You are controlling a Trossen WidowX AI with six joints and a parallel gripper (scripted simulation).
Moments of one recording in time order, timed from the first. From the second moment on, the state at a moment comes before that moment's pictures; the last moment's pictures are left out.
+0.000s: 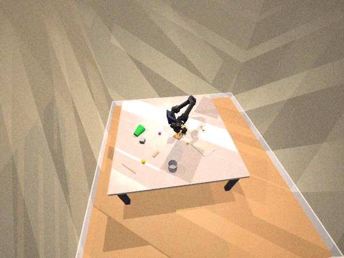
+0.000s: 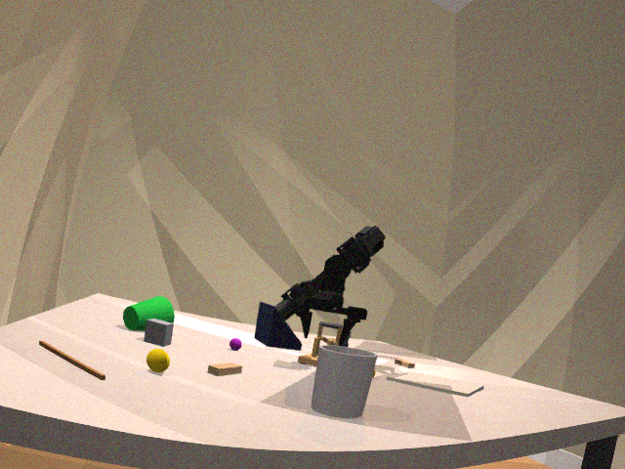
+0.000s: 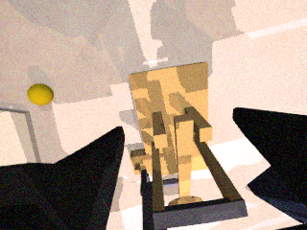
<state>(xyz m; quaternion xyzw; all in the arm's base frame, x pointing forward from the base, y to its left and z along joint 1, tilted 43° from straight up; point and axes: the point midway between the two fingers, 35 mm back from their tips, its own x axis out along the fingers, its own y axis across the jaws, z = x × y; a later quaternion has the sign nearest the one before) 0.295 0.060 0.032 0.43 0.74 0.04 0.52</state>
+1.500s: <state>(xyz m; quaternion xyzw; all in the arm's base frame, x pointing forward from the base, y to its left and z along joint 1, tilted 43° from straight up) 0.292 0.053 0.039 0.43 0.74 0.03 0.51</state>
